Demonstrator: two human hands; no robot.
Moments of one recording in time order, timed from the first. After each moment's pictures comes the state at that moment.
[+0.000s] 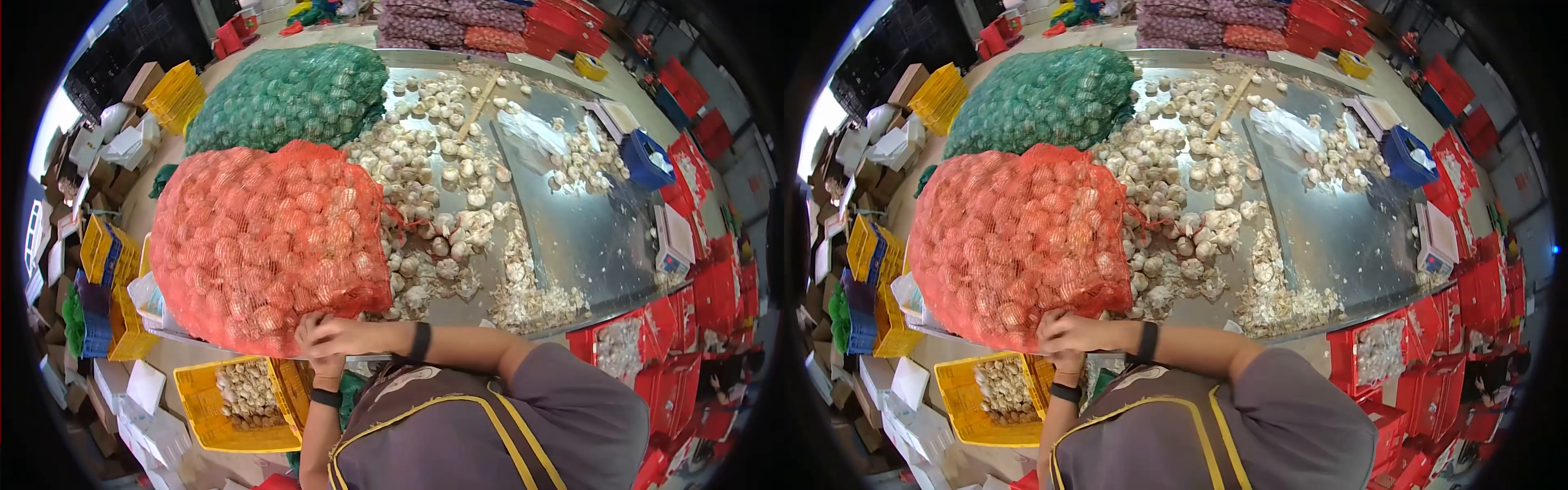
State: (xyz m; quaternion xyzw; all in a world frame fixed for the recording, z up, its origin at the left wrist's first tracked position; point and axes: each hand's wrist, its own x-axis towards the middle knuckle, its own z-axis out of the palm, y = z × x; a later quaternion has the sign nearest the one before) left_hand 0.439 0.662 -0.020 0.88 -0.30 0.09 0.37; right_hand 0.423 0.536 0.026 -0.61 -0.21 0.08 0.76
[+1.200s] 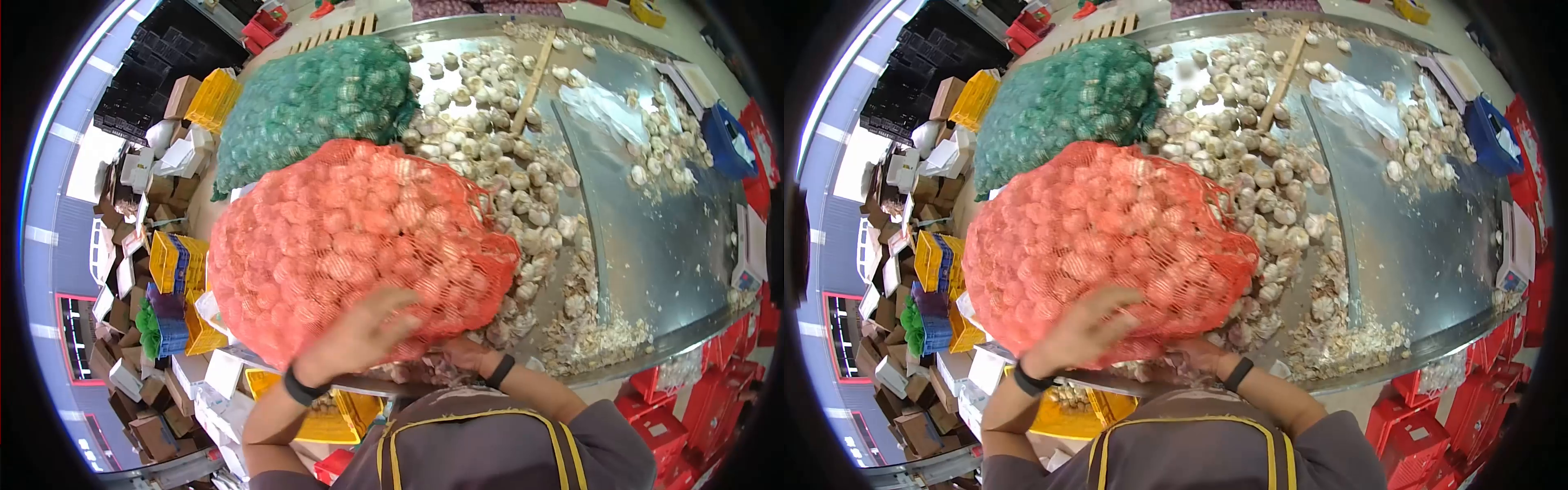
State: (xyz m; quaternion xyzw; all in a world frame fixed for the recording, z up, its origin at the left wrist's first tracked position) left_hand 0.544 0.469 0.171 0.74 -0.53 -0.31 0.28; right_hand 0.369 0.401 -0.096 -0.41 0.07 0.16 0.89
